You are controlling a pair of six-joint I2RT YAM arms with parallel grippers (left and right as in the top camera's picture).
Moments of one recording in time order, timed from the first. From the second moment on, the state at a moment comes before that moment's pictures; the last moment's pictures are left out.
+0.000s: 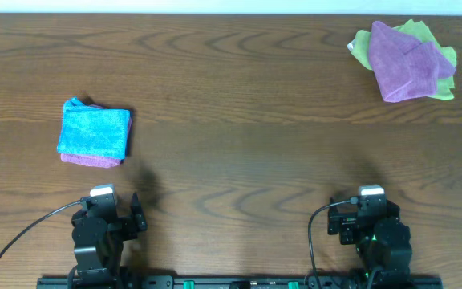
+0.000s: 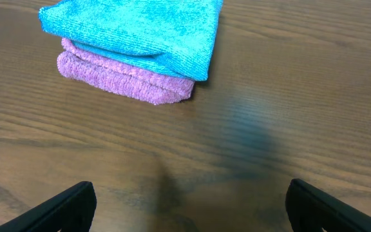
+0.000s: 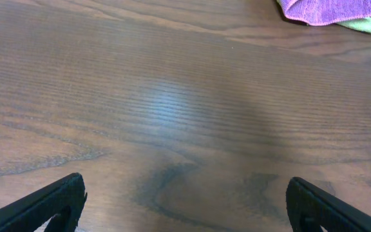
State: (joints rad) left arm 0.07 0.01 0.16 -0.74 -0.06 -0.06; right arm 0.08 0.02 0.18 -0.75 0.09 -0.08
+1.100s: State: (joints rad) left arm 0.07 0.01 0.16 -0.74 -0.06 -0.06; right arm -0.14 0.67 0.60 -0.58 0.20 0.05
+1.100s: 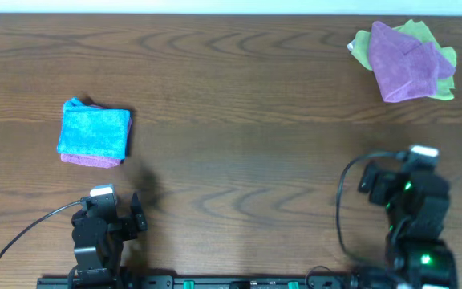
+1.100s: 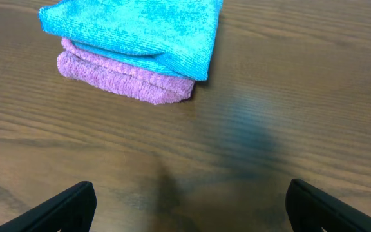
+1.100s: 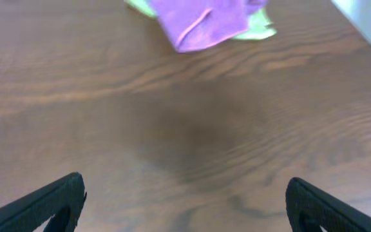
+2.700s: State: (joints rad) left arm 0.07 0.01 0.16 -0.74 -0.06 -0.06; right arm -0.37 1.87 1.36 -0.18 0.05 0.13
